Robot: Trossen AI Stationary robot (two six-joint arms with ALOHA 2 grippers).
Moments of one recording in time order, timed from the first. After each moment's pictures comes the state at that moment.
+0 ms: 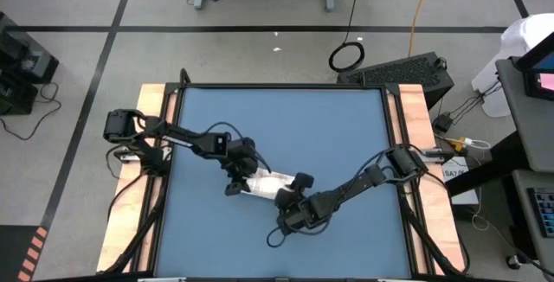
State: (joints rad) left arm 0.06 1.63 0.73 -0.15 0.53 -0.05; right arm 0.44 2.15 1.41 -0.51 0.64 0.70
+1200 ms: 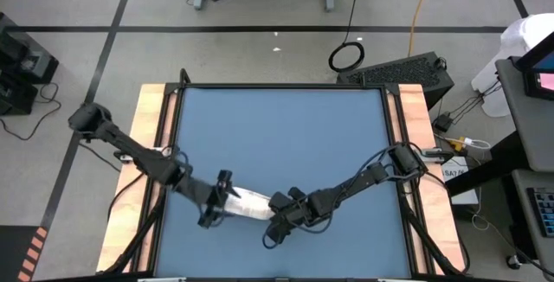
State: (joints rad) left arm -0.52 1.21 0.58 -0.05 -0.14 -0.07; right arm 0.43 2.15 1.42 -0.28 0.23 0.99
